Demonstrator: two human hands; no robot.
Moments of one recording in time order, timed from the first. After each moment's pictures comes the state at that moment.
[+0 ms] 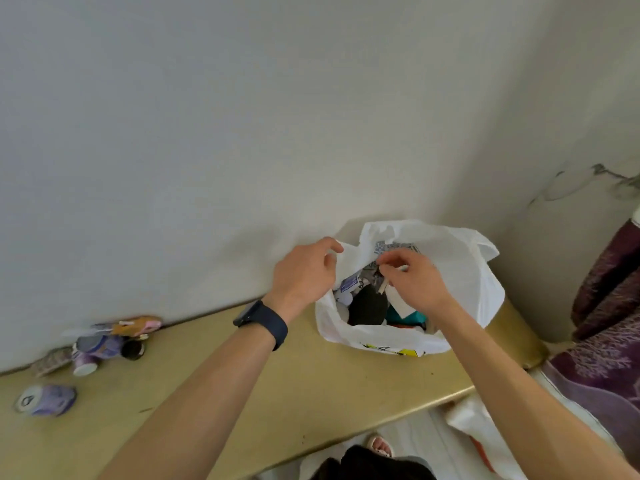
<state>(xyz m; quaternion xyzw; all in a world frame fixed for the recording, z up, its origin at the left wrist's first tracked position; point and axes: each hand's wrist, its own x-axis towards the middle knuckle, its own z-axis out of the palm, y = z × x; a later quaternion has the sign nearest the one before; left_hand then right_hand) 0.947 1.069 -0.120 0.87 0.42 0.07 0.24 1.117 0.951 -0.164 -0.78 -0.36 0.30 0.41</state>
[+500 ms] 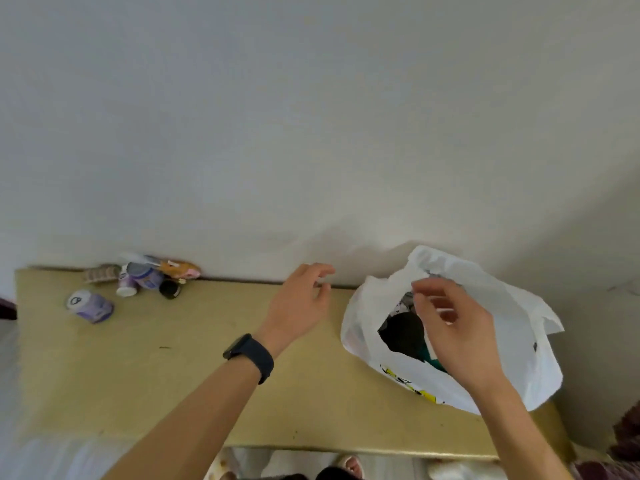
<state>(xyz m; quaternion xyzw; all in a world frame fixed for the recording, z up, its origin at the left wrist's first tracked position) 0.854 1.073 -0.183 0.76 0.50 0.22 0.36 1.058 0.943 -0.107 -0.74 -0.45 0.24 0.44</state>
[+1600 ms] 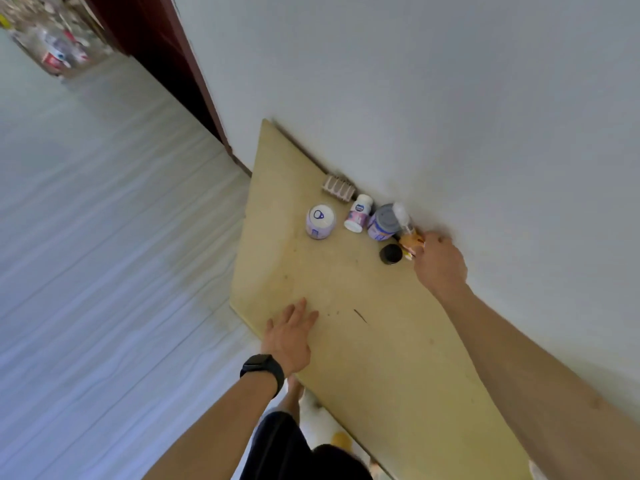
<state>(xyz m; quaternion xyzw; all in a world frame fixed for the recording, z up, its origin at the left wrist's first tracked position) 0.430 1.068 -0.386 0.55 0.72 -0.13 0.42 0.628 1.306 -0.336 -0.65 -0.74 0.13 -0.10</state>
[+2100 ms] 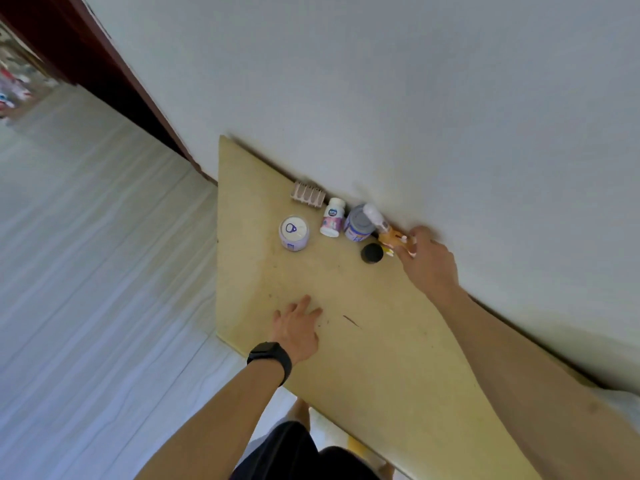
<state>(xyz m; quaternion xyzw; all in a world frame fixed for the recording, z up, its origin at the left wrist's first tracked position) 0.433 1.135 -0.384 0.60 0.67 -0.19 0.39 0.653 1.306 -0.346 -0.69 -0.70 0.20 -0.02</state>
